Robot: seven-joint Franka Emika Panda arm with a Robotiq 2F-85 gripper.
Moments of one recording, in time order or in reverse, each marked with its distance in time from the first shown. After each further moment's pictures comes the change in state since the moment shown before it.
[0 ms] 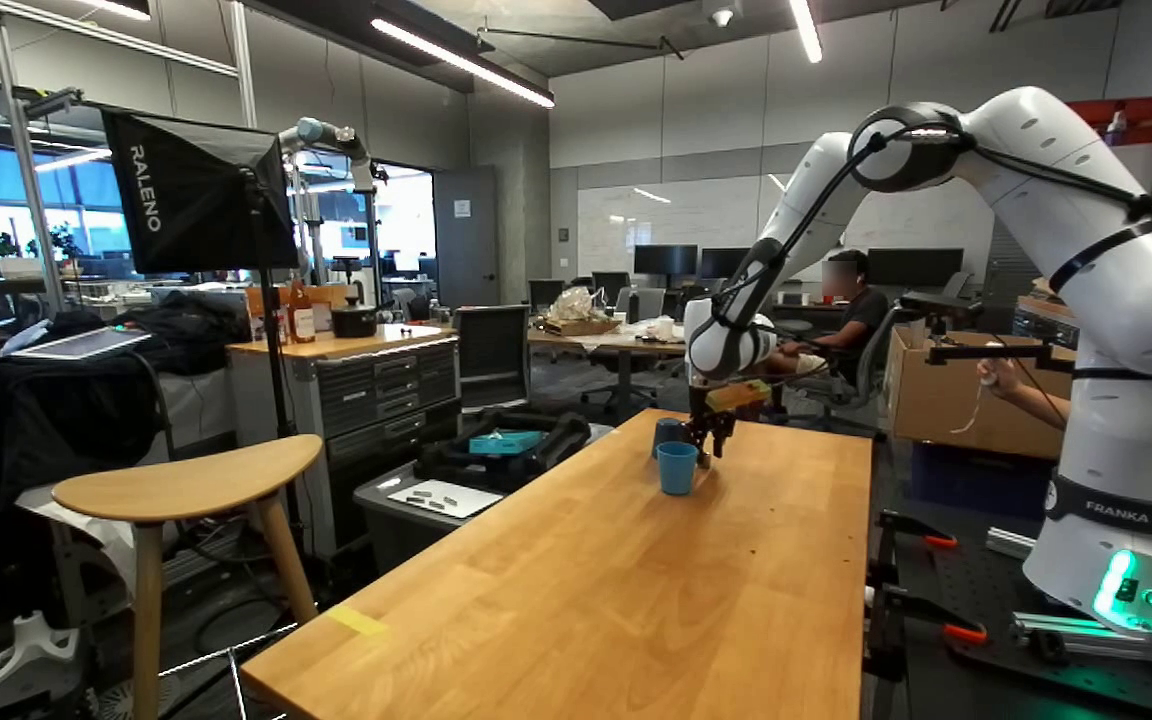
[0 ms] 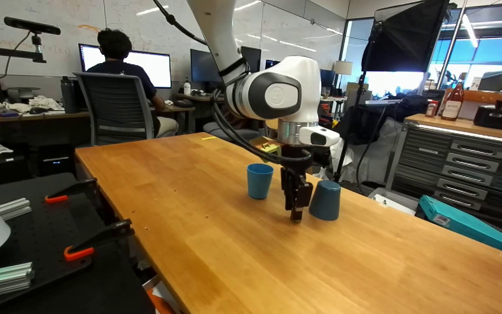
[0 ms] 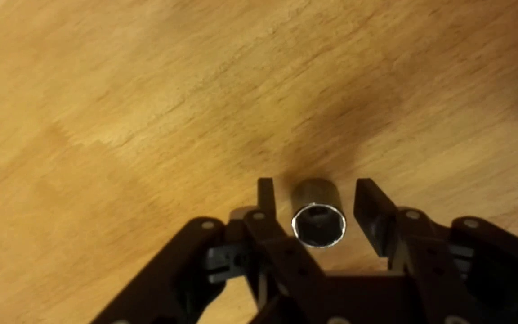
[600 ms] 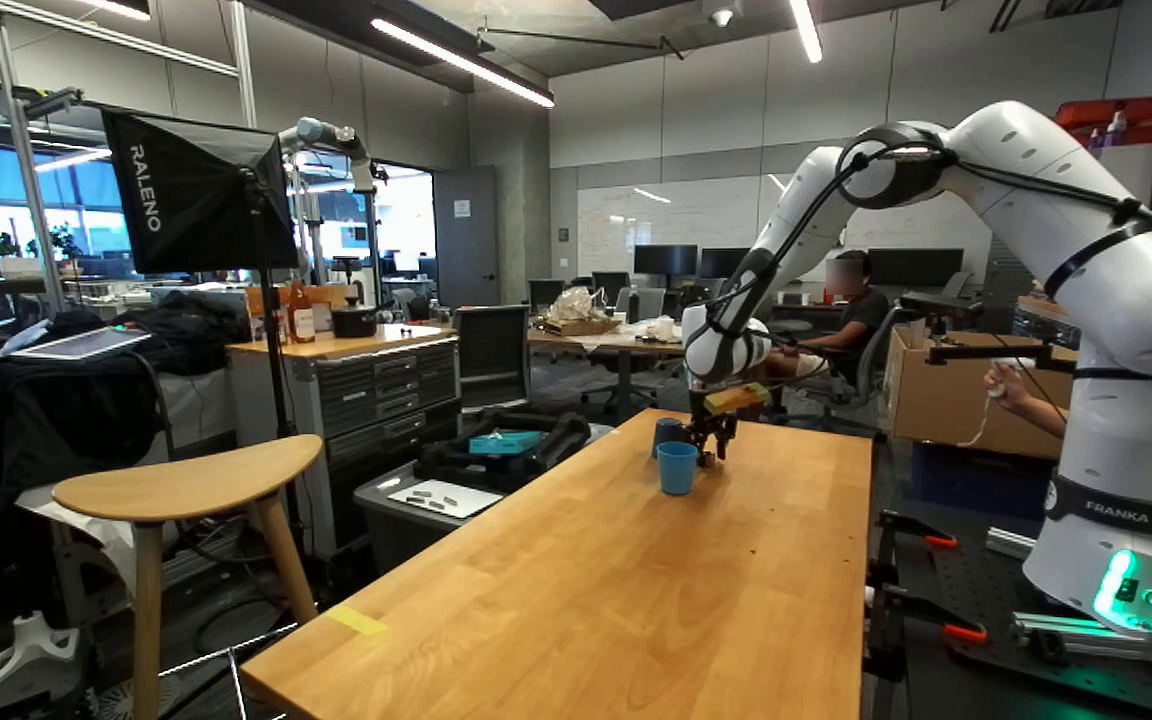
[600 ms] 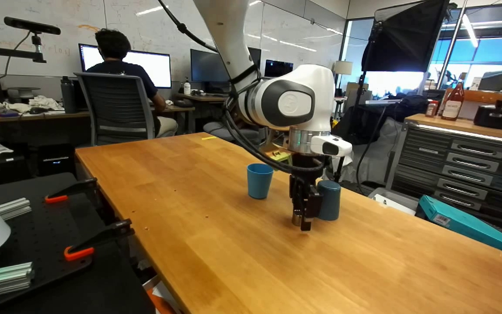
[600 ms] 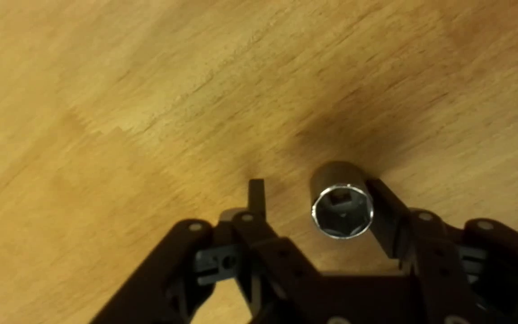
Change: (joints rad) arm -0.037 0.073 0.000 0.093 0.006 -0.058 0.001
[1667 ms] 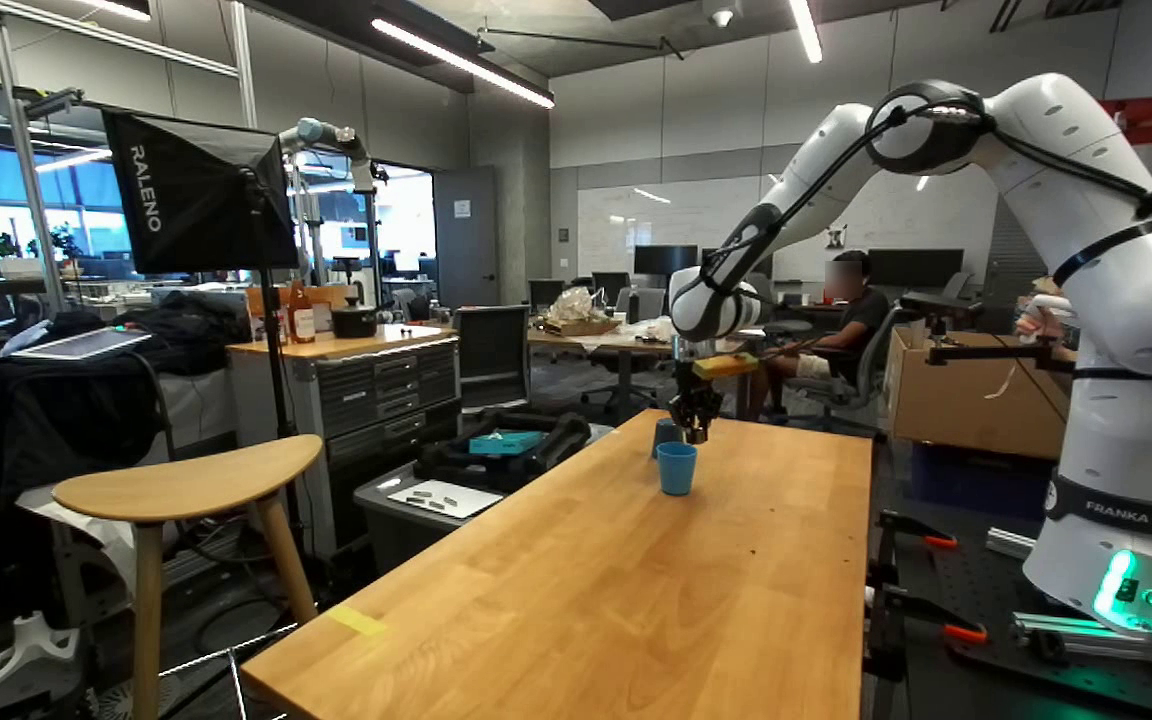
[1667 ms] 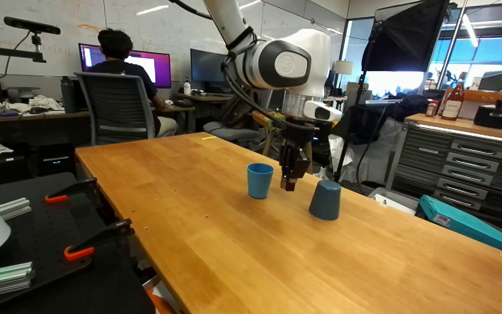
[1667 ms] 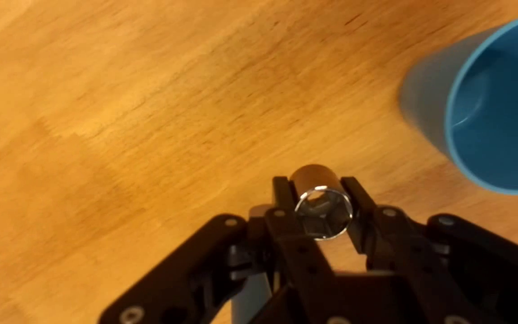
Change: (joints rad) arm 0.019 -0.158 0.060 -0.018 0.053 -0.184 -0.056
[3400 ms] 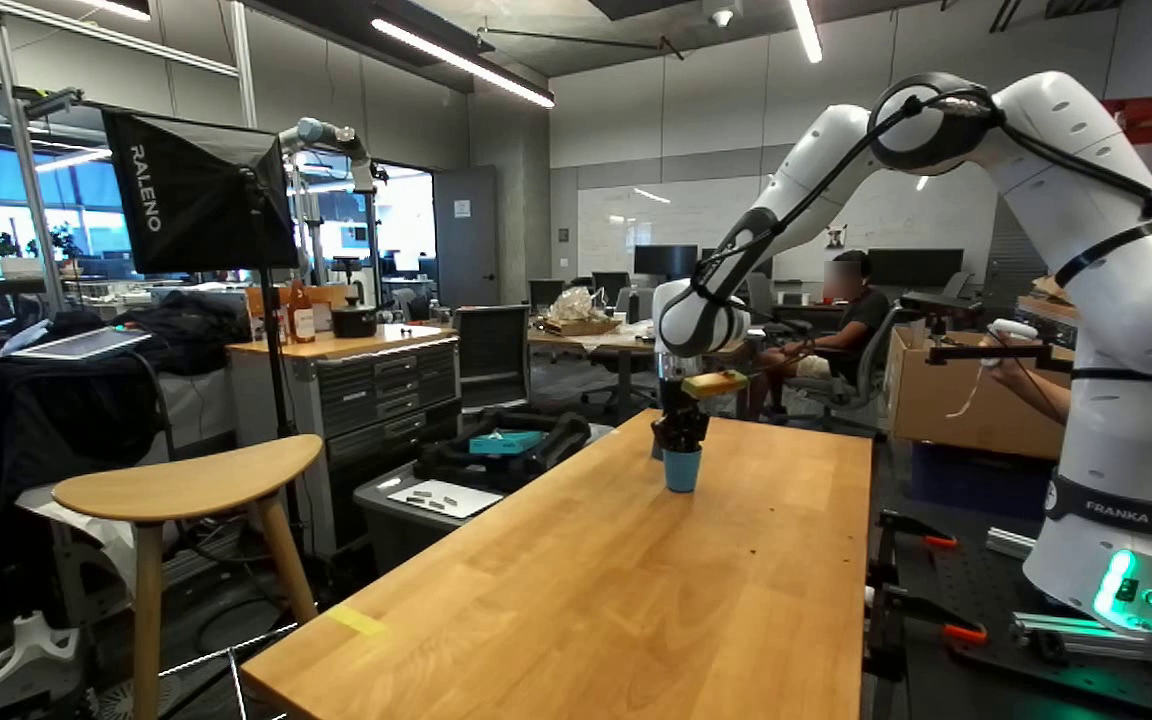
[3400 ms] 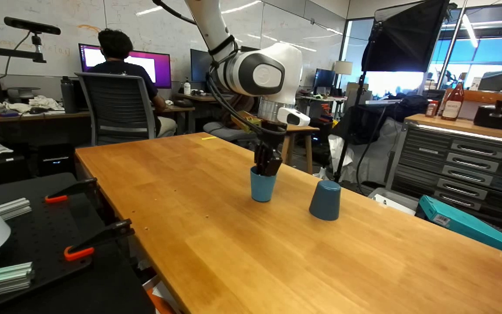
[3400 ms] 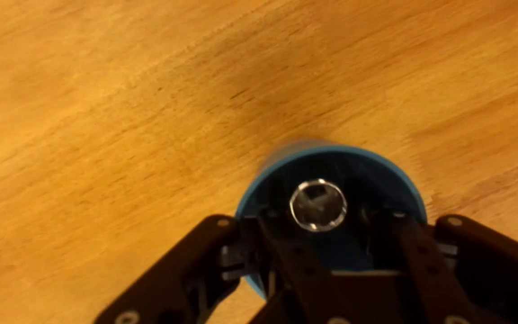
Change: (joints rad) arm 0.056 0.007 0.071 -0.057 0.022 0.031 -0.003
